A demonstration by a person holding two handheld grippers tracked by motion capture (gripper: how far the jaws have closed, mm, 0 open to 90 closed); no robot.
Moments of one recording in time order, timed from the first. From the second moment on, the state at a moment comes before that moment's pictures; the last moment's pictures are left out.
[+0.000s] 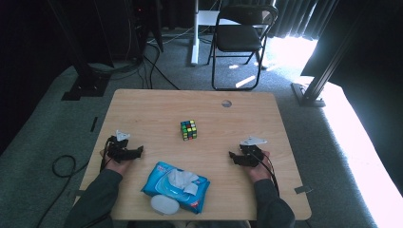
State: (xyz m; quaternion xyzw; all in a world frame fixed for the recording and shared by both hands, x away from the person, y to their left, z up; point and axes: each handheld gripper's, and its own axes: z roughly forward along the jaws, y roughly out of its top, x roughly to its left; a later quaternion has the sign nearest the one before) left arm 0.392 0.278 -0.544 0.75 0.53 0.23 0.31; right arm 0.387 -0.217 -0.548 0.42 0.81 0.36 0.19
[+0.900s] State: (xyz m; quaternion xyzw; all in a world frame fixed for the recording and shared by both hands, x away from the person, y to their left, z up) left arm 0.388 0.274 -0.544 0.75 0.53 0.23 0.31; right arm 0.387 -0.215 -0.549 0.43 0.80 0.36 0.19
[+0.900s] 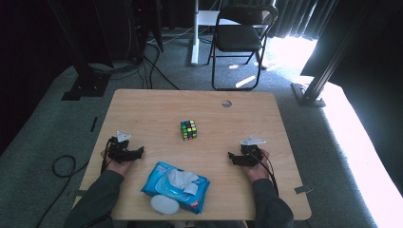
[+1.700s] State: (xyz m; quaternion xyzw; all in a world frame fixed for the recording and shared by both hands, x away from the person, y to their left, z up) left arm 0.396 0.263 -0.532 0.77 0.52 0.19 0.32; right arm 0.378 -0.227 -0.549 0.44 0.80 0.36 0.19
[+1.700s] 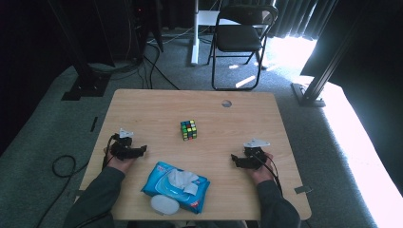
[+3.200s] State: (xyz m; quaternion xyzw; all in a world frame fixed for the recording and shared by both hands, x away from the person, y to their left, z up) left arm 0.433 0.199 -0.487 0.81 0.41 0.17 0.38; right arm 0.373 -0.231 -0.549 0.45 0.80 0.35 0.20
